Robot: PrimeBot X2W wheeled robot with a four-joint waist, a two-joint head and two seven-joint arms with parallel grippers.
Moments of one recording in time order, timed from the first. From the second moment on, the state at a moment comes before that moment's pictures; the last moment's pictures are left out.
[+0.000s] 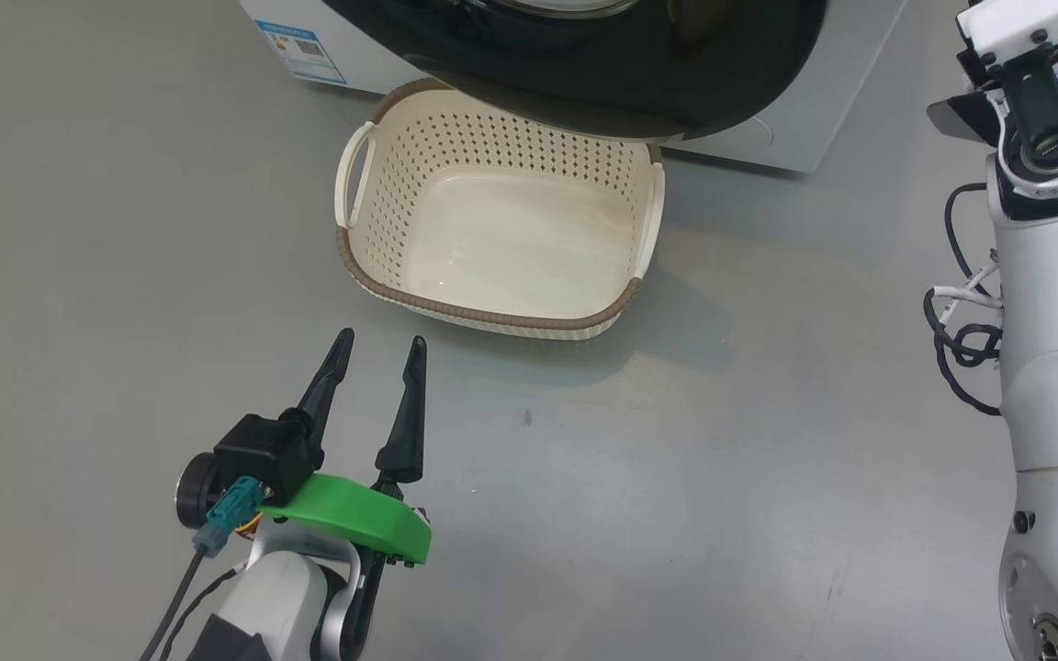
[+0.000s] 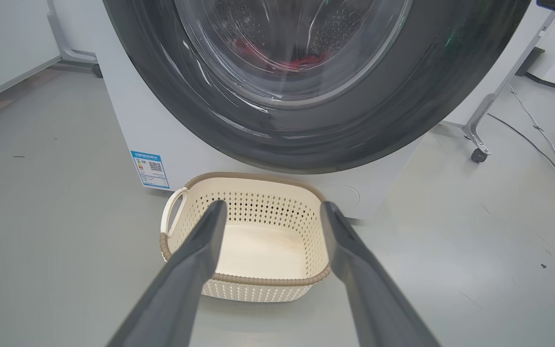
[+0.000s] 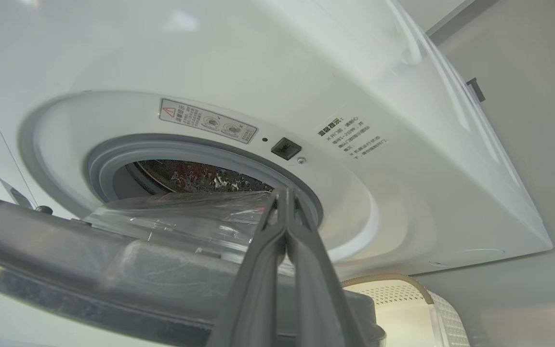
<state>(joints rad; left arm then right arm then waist) -0.27 0.03 -0.42 0.24 -0.48 0.07 -0.25 -0.91 -0.09 0.01 0.49 1.00 0.04 0.21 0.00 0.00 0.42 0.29</state>
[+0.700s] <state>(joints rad) -0.28 0.03 -0.43 0.24 -0.51 0.08 -0.25 -1.08 -0.08 0.00 0.64 1.21 -0.05 0.50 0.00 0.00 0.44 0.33</state>
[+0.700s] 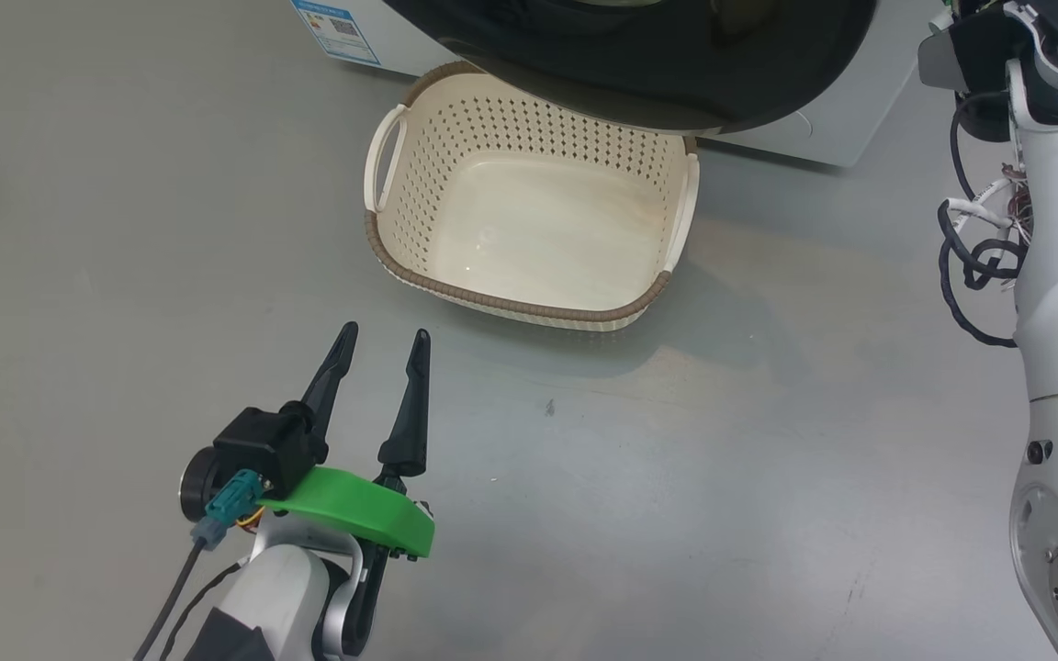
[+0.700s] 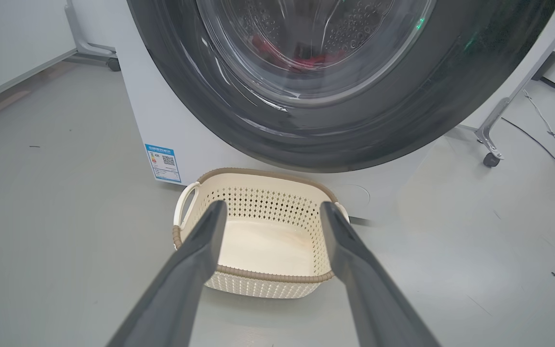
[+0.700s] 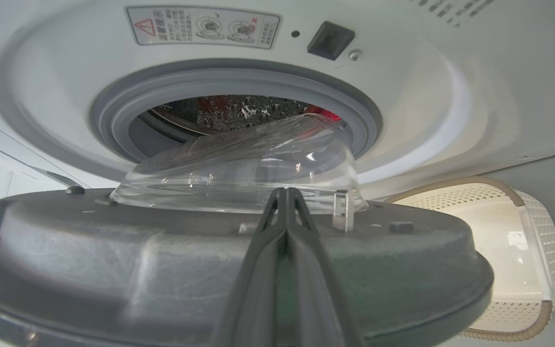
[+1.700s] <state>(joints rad) -0.28 0.03 -0.43 0.25 -0.51 0.08 -0.25 -1.07 -0.08 -0.01 0.77 1.35 -0.06 0.67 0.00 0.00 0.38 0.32</state>
